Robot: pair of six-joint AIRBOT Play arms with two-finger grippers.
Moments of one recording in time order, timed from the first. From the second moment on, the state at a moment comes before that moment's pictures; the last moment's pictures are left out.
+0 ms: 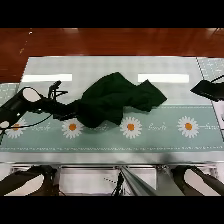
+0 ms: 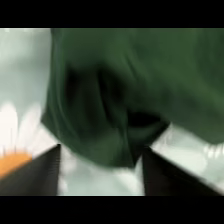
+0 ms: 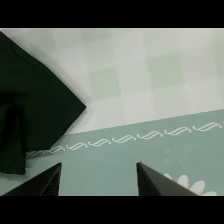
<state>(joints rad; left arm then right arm) -0.10 -1.23 0.76 0.96 -1.01 -1.52 -0.39 -1.10 1.04 -1.20 1.12 1.37</state>
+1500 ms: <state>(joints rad) -0.09 -1.27 0.79 0.91 -1.02 -1.40 -0.28 -1.57 1.03 -0.83 1.03 1.31</state>
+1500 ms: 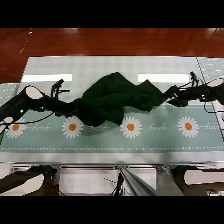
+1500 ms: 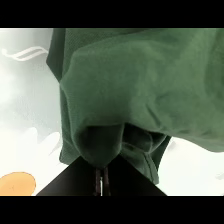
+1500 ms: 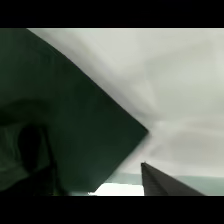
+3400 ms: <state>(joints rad) -0.09 -0.74 1.78 1.13 -1.51 -1.50 -0.37 -0.62 1.57 -1.14 1.25 1.41</state>
